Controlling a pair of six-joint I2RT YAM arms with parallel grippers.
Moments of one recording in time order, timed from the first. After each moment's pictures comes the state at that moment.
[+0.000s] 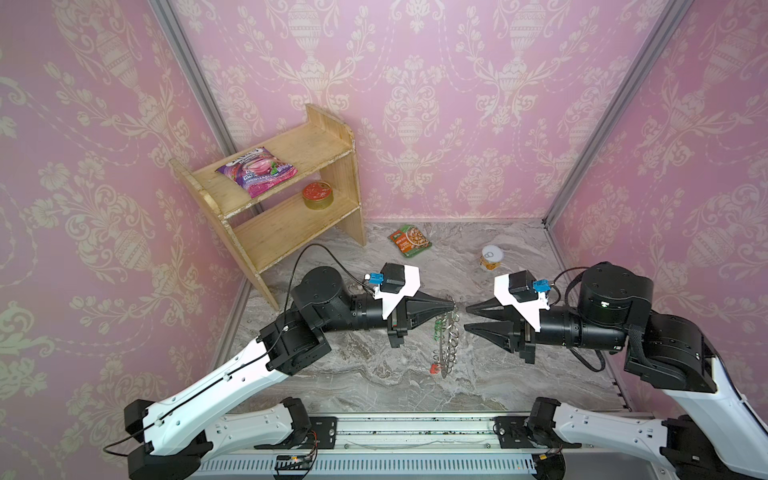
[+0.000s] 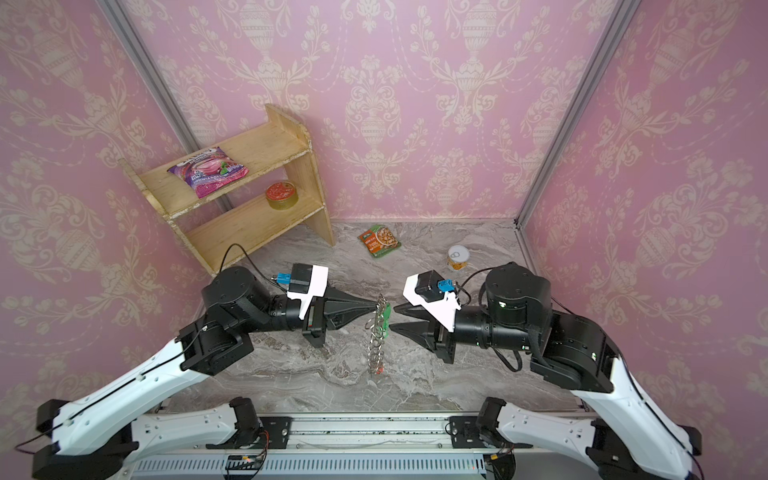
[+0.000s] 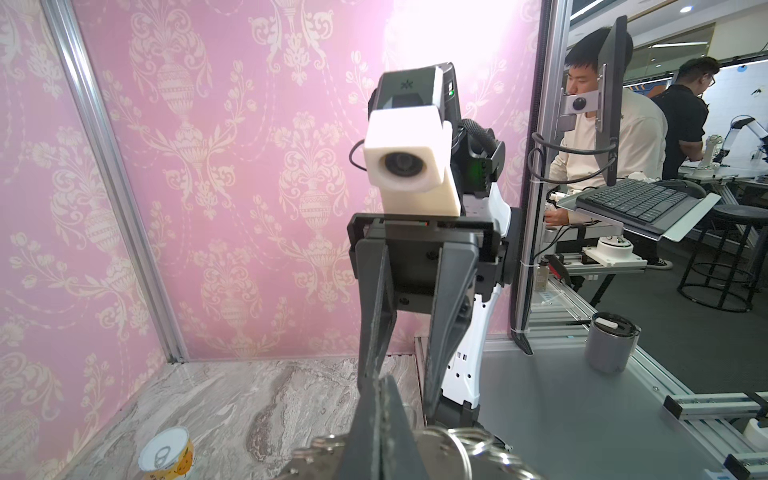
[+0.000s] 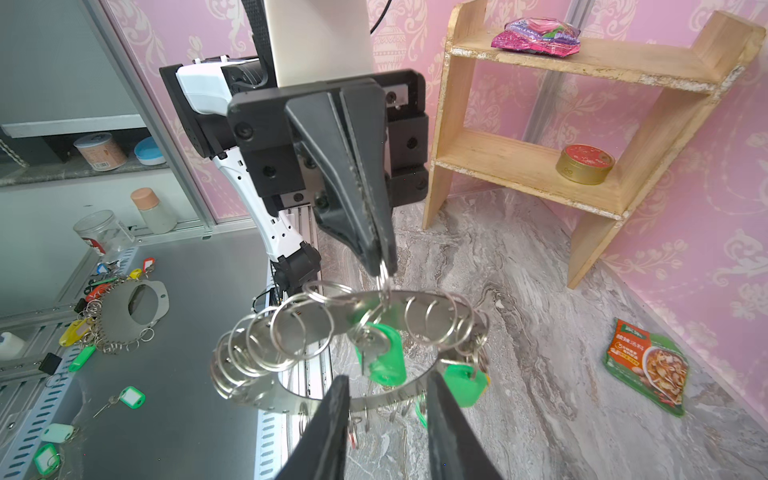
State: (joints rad) left arm -0.98 1.02 1.22 -0.04 0.55 -0.03; right arm 0.95 0.93 1.54 -0.92 -0.30 -0.12
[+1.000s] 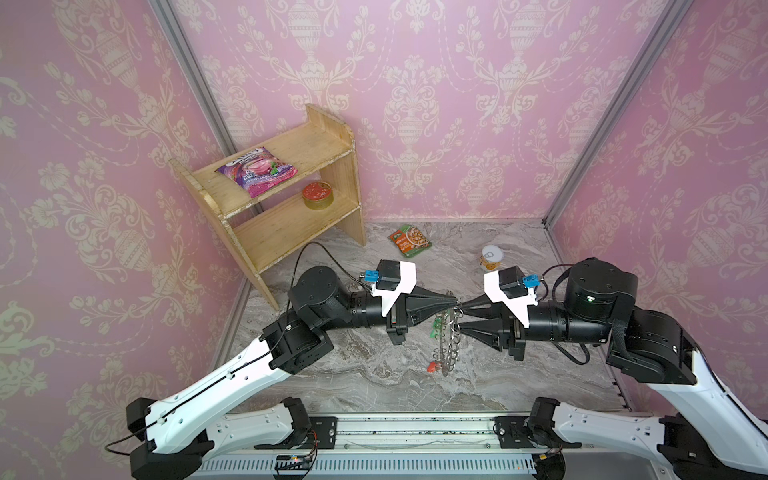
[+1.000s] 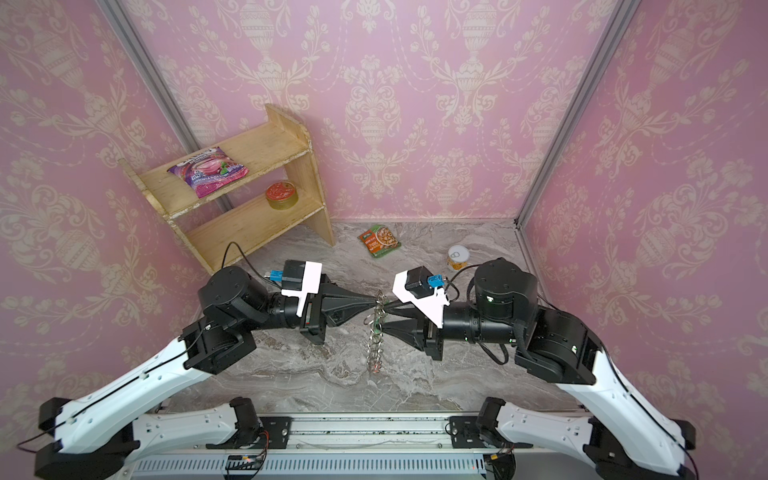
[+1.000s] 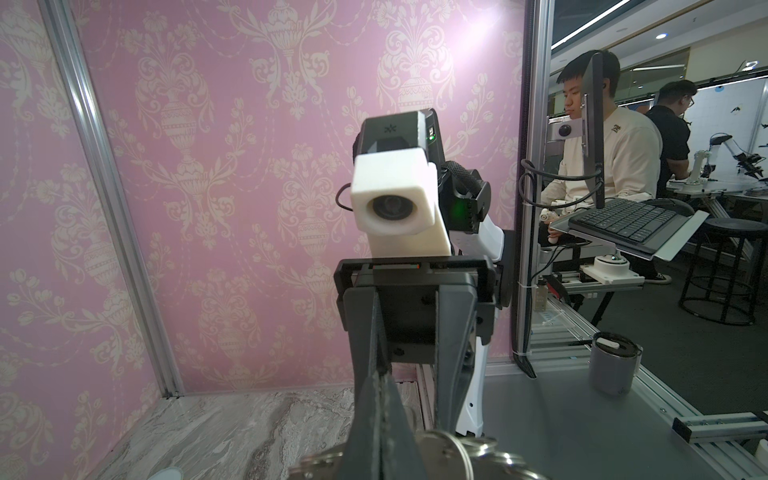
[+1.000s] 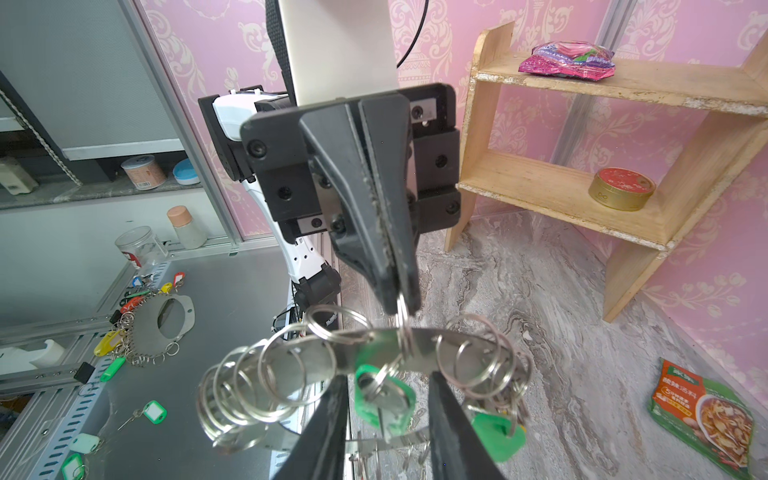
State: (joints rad) left arm -0.98 1.04 1.22 0.05 0.57 -0.05; right arm 0.95 0.95 1.52 -0.82 -0.39 -0.10
